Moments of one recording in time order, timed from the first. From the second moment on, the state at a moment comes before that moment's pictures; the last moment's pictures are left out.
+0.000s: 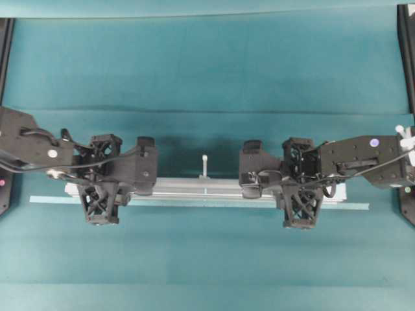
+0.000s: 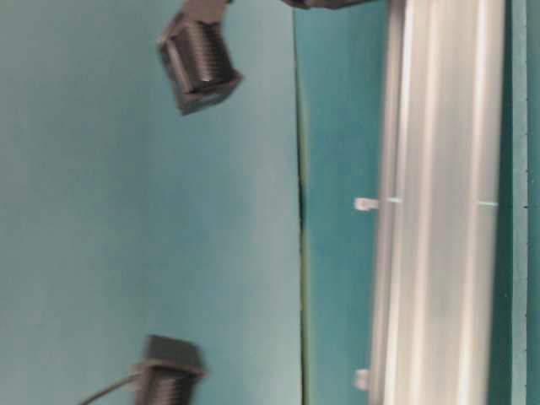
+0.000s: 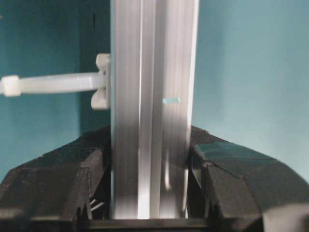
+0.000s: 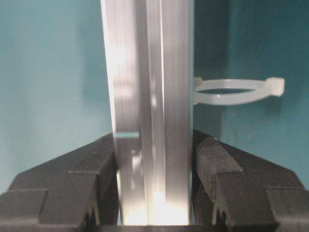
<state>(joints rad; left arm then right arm) -0.01 -0.12 0.79 0.02 0.50 -0.05 0.02 -0.01 0.69 0.07 0.66 0.02</state>
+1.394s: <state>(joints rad) 0.01 -0.40 0.28 0.02 1.28 -0.05 -0.02 -0.13 0.00 0.09 1.56 0.02</state>
